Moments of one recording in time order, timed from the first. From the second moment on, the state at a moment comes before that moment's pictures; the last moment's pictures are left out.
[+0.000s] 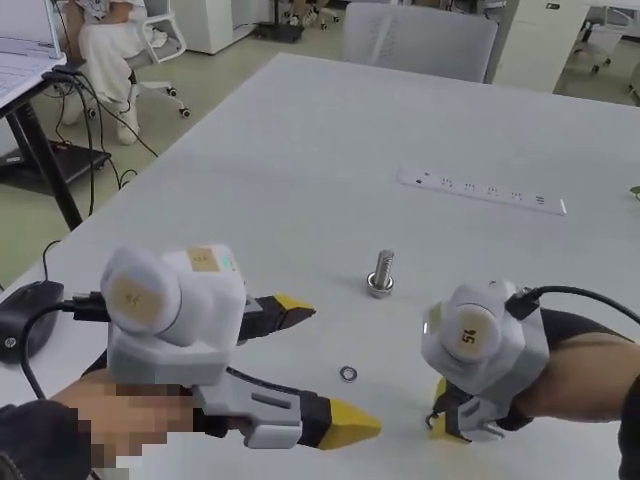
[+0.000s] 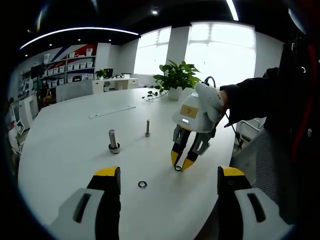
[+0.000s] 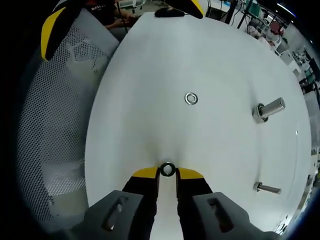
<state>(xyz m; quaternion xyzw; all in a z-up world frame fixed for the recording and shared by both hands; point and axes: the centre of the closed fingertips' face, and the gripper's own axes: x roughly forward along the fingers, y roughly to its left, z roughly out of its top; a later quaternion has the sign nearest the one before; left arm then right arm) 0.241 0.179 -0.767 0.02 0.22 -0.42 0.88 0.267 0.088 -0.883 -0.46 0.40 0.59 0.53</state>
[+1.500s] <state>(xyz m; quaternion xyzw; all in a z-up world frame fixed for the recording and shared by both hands) 0.242 0.179 -0.770 0.02 0.23 -0.42 0.88 0.325 0.042 -0.862 -0.45 0.42 0.54 0.57</state>
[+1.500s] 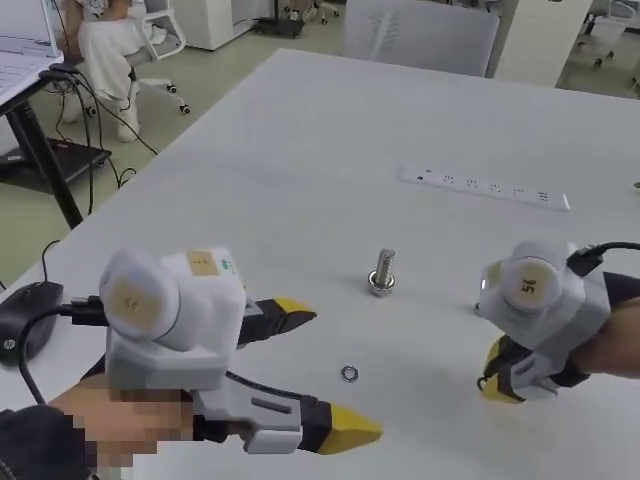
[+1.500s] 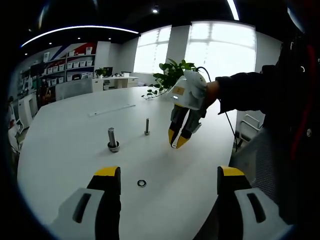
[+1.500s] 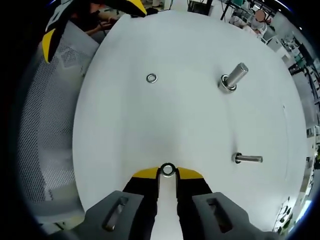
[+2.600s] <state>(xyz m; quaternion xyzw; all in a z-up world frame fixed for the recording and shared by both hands) 0.243 0.181 -0.771 0.02 0.23 -0.41 0.88 0.398 0.034 -0.791 -0.49 0.39 0.50 0.60</state>
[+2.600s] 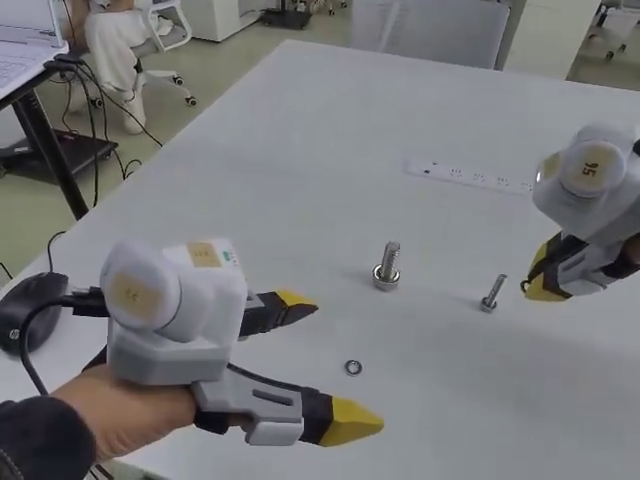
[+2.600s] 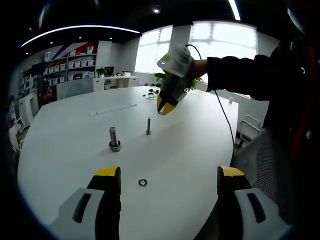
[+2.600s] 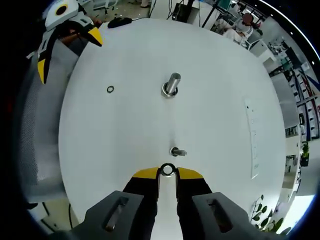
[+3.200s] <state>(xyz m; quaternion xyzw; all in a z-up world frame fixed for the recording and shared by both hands) 0.244 0.183 -0.775 0.01 0.24 -0.41 0.88 0.425 0.045 -0.803 -0.50 0.39 0.50 0.59</state>
